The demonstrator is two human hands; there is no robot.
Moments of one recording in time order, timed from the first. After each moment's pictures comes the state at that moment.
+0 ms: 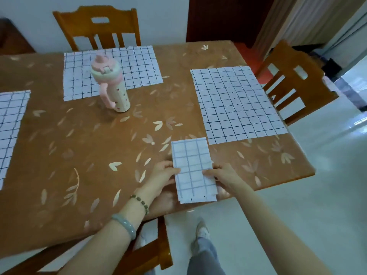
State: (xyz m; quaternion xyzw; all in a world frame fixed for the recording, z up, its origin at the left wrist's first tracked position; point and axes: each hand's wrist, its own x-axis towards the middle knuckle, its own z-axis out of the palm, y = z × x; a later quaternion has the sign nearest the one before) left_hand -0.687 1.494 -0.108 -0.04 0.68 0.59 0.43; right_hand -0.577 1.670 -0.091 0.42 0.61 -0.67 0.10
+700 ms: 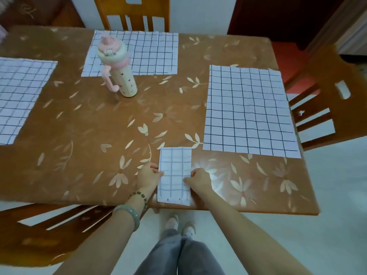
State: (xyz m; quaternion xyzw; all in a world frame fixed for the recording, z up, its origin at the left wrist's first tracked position) left_hand -0.652 1.542 -0.159 -0.16 0.88 0.40 0.21; right_hand -0.601 1.707 -0.163 0.30 0.84 -0.42 0.20
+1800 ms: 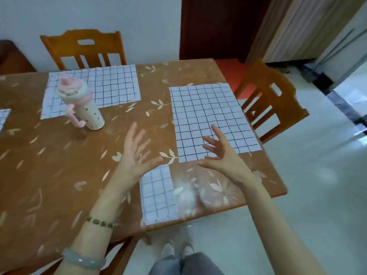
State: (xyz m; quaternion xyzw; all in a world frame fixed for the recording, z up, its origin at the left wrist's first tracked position) left_hand -0.674 1.562 0.014 0.19 0.67 0.67 0.24; right_hand -0.561 1.790 0.018 0.18 0.72 -0.67 -0.01
